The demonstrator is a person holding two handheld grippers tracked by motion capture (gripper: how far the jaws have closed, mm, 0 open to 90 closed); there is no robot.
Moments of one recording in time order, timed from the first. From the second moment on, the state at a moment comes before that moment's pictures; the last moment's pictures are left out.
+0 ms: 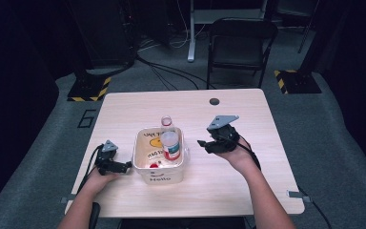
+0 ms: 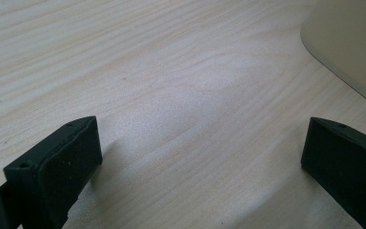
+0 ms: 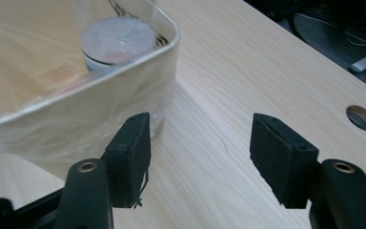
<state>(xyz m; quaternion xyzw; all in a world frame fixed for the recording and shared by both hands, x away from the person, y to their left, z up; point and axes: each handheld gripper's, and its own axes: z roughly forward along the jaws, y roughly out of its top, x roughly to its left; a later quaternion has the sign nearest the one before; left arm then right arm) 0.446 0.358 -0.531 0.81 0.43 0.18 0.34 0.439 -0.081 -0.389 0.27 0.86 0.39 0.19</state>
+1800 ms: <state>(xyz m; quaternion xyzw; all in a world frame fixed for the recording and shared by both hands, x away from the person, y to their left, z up) 0.445 0.358 -0.530 0.81 0.43 0.18 0.34 0.461 -0.175 -0.491 0.46 0.80 0.32 0.19</state>
